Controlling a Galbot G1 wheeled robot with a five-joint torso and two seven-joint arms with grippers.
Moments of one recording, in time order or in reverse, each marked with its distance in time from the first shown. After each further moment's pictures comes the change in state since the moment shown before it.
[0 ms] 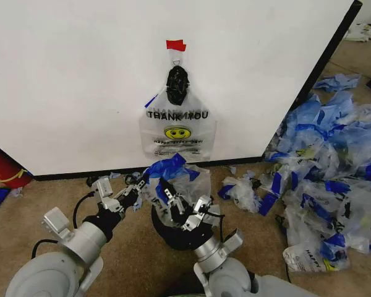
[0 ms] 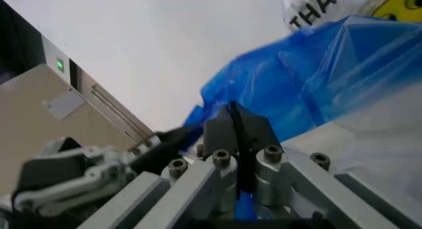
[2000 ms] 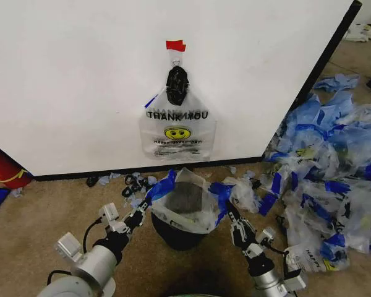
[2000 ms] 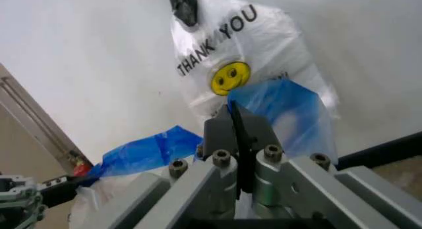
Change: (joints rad) left arm 0.114 -0.194 0.119 0.056 0.120 -0.029 -0.035; right arm -0.567 -0.134 0.484 -0.081 -0.097 0.190 -0.232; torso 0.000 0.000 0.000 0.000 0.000
